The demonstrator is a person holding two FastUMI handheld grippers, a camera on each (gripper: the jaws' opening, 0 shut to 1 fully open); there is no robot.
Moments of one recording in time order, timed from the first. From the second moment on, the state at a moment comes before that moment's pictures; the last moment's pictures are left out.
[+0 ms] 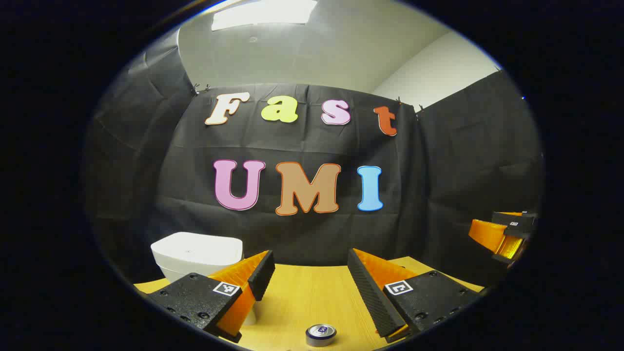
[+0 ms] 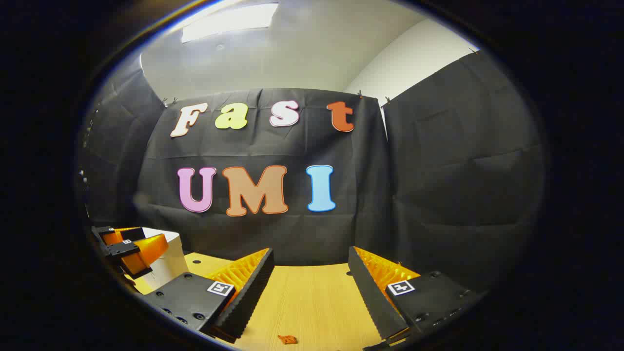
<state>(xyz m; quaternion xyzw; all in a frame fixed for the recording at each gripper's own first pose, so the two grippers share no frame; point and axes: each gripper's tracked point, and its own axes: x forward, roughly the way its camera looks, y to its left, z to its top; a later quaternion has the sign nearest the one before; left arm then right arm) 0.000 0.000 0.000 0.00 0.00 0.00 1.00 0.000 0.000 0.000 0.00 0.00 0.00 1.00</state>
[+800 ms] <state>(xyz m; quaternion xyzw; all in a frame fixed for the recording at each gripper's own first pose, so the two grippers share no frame) -0.010 -0.002 -0.015 -0.01 0.03 0.01 1.00 0.001 0.013 -0.002 0.00 0.02 0.04 1.00</state>
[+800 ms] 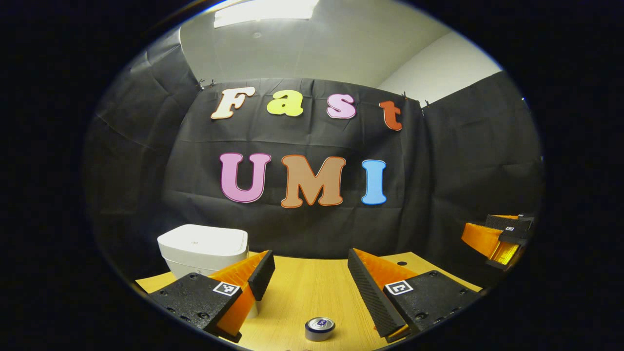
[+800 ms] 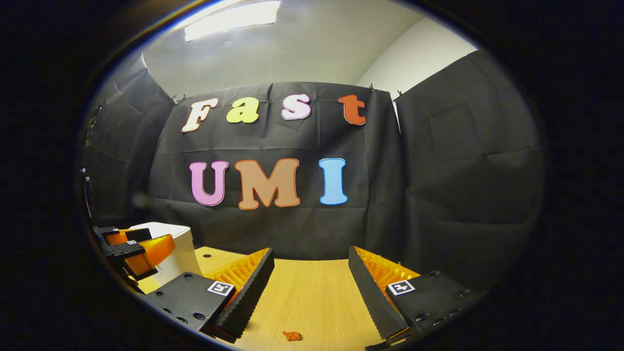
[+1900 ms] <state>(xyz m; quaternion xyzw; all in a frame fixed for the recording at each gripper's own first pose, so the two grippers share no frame) 0.002 -0.002 0.008 0.01 0.01 0.01 1.00 0.008 0.033 0.010 0.00 0.01 0.07 1.00</state>
